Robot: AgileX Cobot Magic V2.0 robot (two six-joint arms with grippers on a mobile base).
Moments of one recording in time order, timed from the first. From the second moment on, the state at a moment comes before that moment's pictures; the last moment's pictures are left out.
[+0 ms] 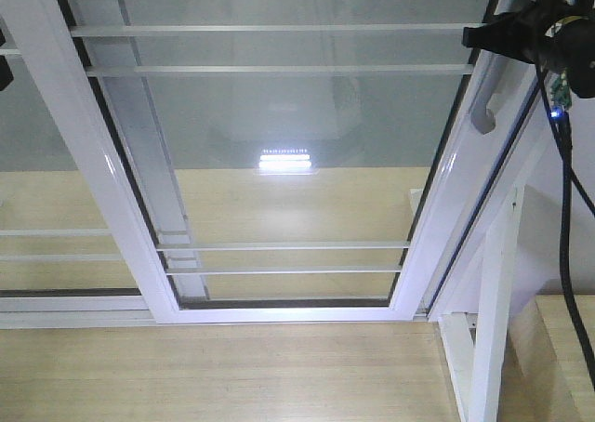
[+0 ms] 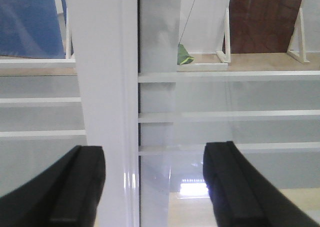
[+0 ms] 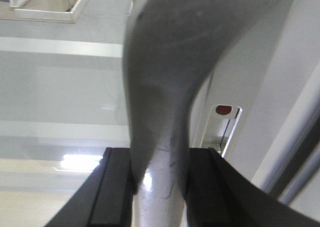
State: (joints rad) left arm -0.05 1.04 -0.74 -0.12 -0.06 0.08; right arm 0.04 1.80 -1.27 0.09 -0.10 -0.15
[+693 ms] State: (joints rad) left arm -0.05 1.04 -0.74 -0.12 -0.05 0.08; right arm 0.27 1.77 -1.27 0.08 -0.09 -0.21
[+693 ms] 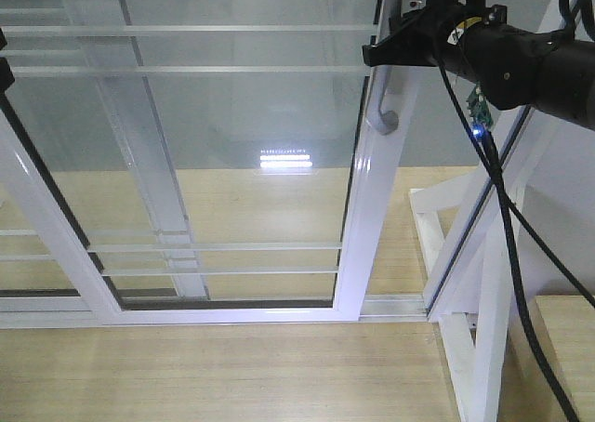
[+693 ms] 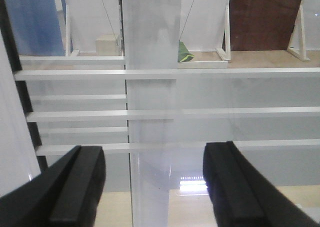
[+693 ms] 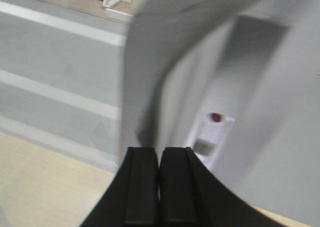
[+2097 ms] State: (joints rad) left arm -0.41 1.67 -1.08 -0.12 -0.28 0.08; right arm 0.27 0.88 -0.42 0.08 -0.14 -0.26
